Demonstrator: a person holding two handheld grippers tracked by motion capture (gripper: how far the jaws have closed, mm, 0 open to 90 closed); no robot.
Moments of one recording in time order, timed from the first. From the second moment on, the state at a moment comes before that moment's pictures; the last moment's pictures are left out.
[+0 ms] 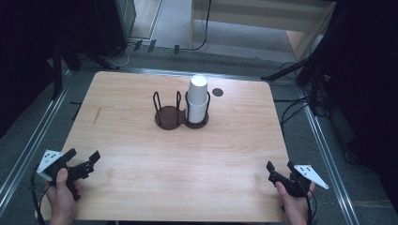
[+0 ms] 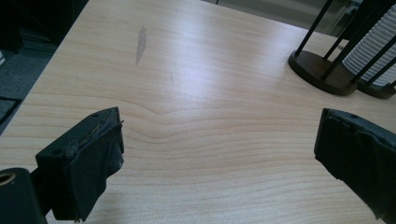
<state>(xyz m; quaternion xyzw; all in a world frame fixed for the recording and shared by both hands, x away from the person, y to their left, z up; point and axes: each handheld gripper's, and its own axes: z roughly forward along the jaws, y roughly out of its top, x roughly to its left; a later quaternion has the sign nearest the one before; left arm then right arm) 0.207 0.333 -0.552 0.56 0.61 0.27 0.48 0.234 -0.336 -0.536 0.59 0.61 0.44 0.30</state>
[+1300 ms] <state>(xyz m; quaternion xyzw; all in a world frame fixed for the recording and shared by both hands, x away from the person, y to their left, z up) 0.212 0.331 -0.553 0.59 0.60 0.25 0.48 0.298 -0.239 -0.451 0.51 0.66 0.47 0.30</state>
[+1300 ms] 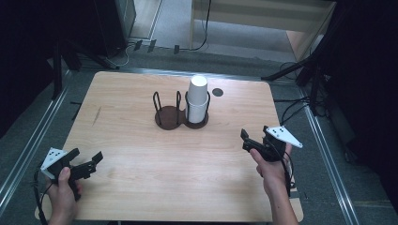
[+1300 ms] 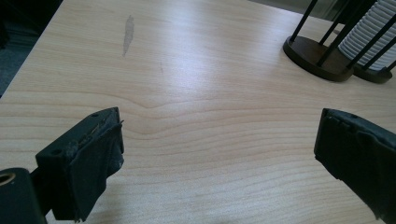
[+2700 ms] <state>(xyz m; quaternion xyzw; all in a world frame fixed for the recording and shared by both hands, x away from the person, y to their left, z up) 0.213 0.330 -0.553 0.59 0.60 0.25 0.48 0.366 -0.119 -0.426 0.48 0.68 0.49 0.27</state>
